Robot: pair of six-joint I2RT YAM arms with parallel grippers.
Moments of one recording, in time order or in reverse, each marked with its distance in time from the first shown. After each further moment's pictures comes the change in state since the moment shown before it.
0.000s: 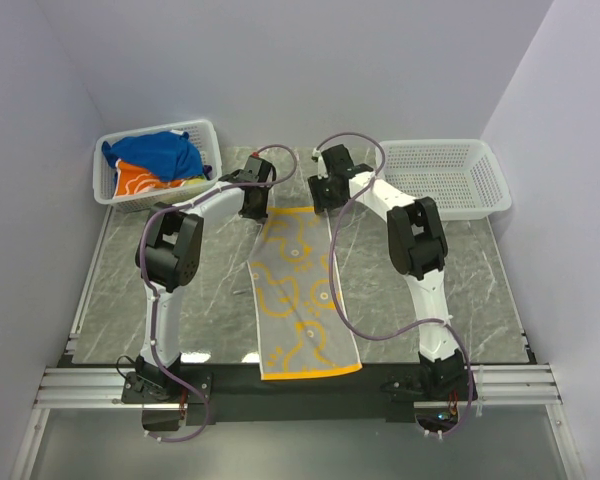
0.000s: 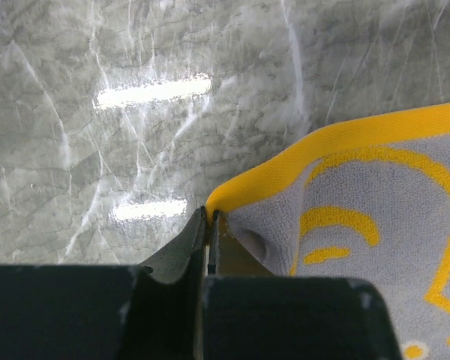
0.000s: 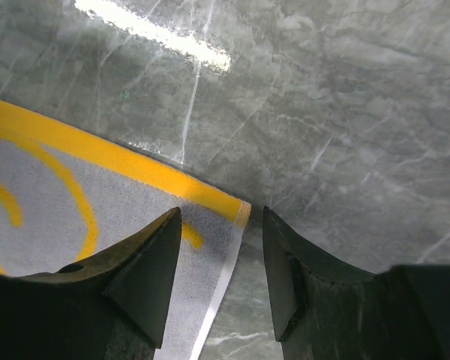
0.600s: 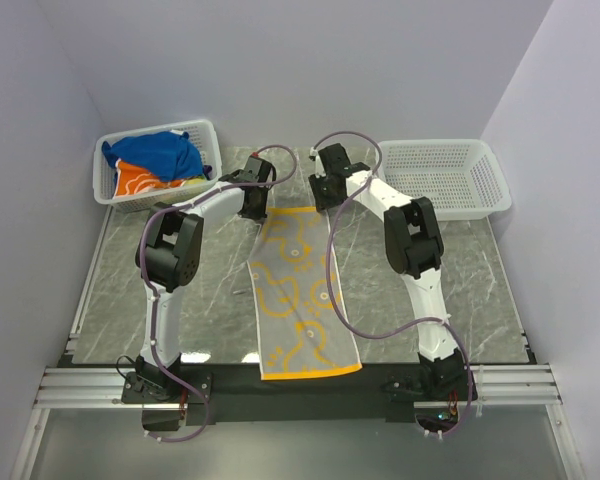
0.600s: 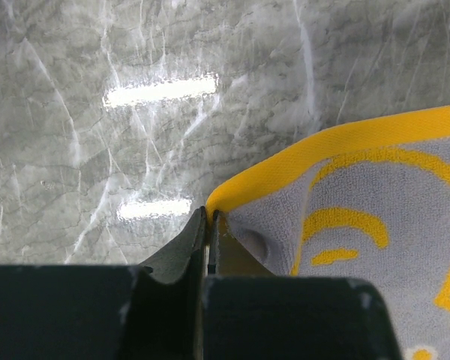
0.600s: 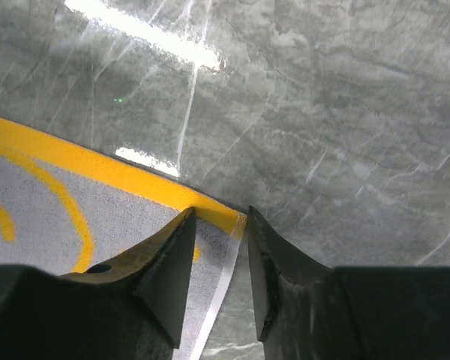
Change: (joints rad) left arm 0.000 0.000 0.000 -0.005 -0.020 0.003; right arm 0.011 0.039 0.054 -0.025 0.022 -0.008
